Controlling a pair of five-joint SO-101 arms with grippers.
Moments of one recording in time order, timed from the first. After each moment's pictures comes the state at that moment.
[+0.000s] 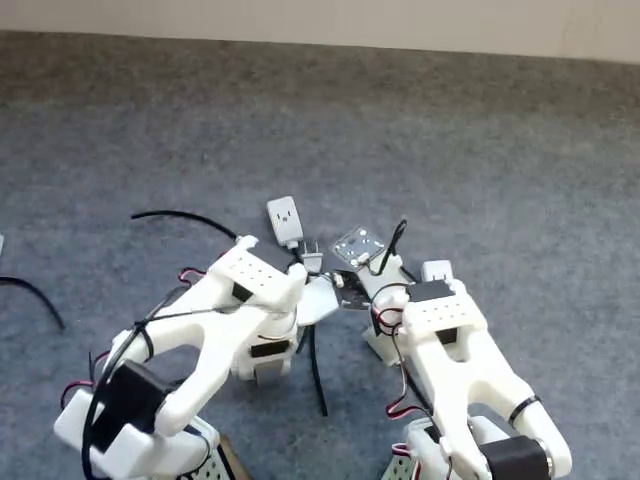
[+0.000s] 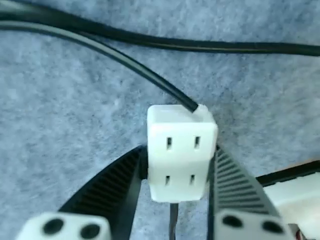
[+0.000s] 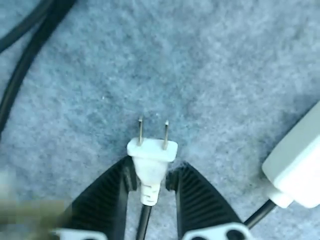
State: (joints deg) left arm 25.2 -6.3 41.1 75.7 -39.9; right arm -18.5 -23.9 61.2 52.4 27.6
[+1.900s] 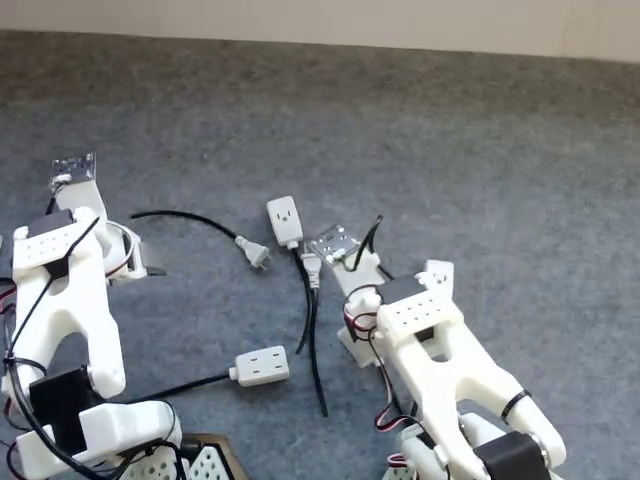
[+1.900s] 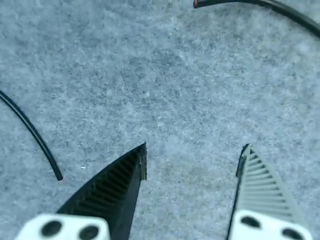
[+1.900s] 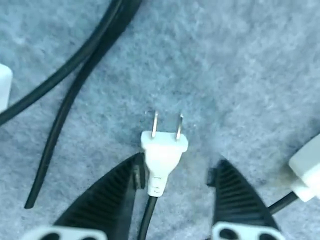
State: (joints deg) left arm -28.9 -8.0 34.7 60.7 -3.0; right arm -28.1 -23.7 56.7 57.5 14.9
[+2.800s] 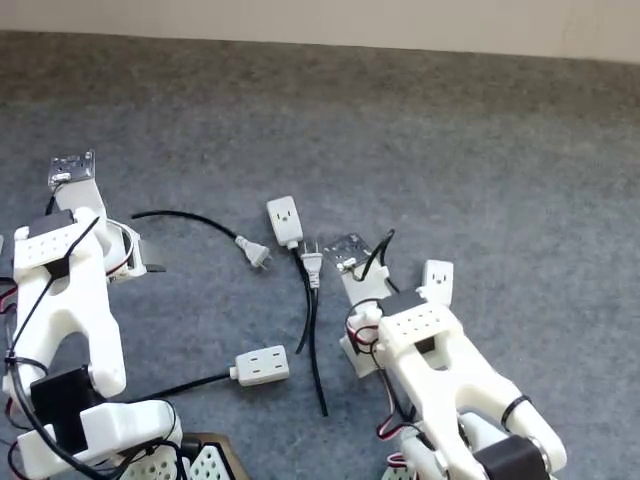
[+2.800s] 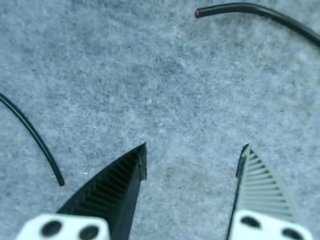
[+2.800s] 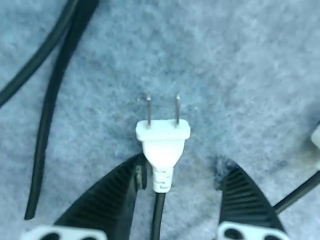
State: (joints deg) left arm -29.0 -8.0 34.8 59.4 -3.1; right arm -28.1 -24.4 63.3 52.9 7.2
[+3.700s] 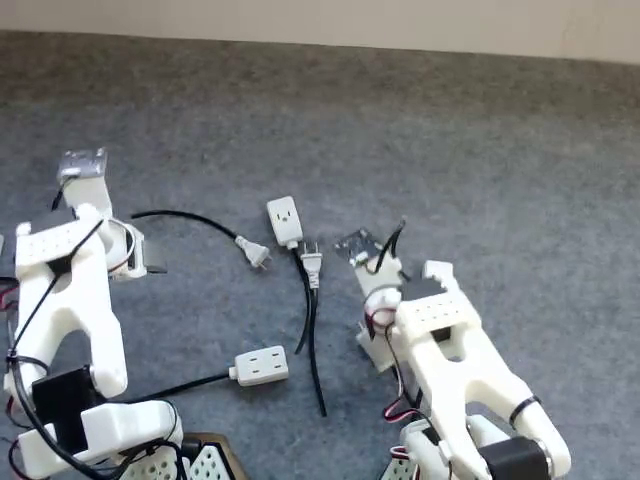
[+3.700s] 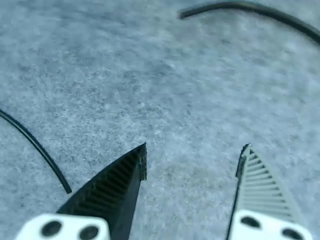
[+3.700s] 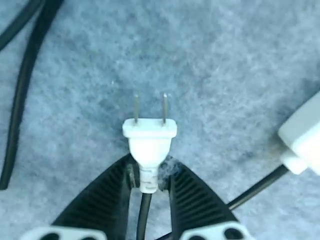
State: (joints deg) left arm -27.6 -8.0 32.6 61.6 -8.9; right arm -22.6 -25.7 55.6 62.2 20.4
